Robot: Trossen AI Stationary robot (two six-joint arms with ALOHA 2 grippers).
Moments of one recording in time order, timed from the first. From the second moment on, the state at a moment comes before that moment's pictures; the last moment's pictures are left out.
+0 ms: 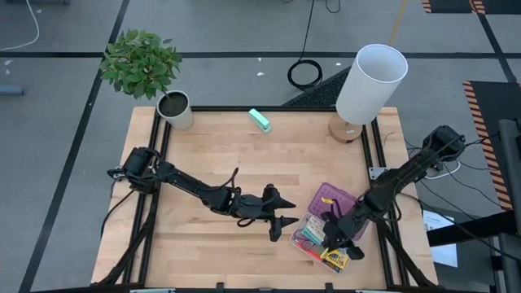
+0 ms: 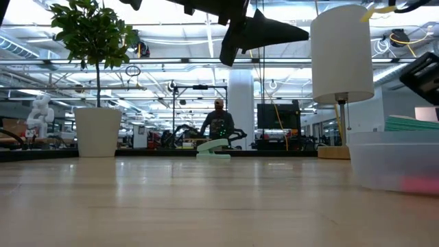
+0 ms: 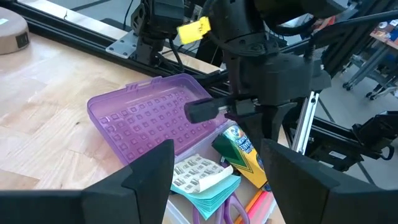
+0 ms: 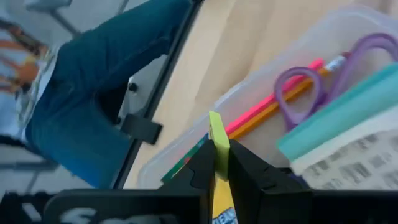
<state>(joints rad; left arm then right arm) -0.31 1.93 1.23 0.42 -0.27 -0.45 0.67 1.27 0.52 0.00 -0.19 0.50</state>
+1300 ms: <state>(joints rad) -0.31 1.93 1.23 0.47 -0.26 -0.45 0.61 1.27 0.46 -0.06 -0.17 0.73</state>
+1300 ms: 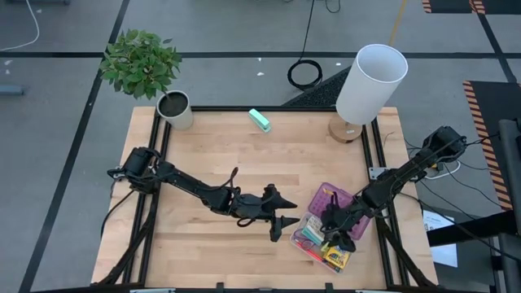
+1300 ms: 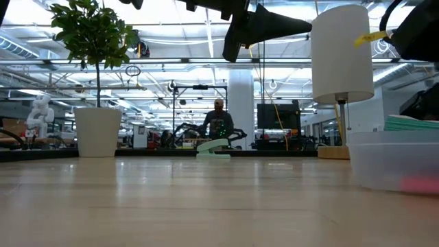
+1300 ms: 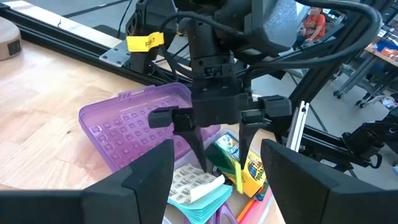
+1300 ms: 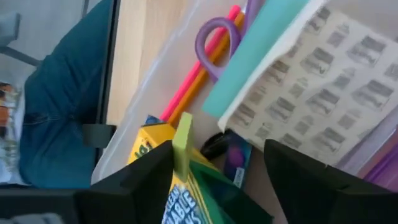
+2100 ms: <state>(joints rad) -0.31 1.93 1.23 0.47 -0.29 -0.29 0.61 1.03 0.46 -0.07 -0.09 0.38</state>
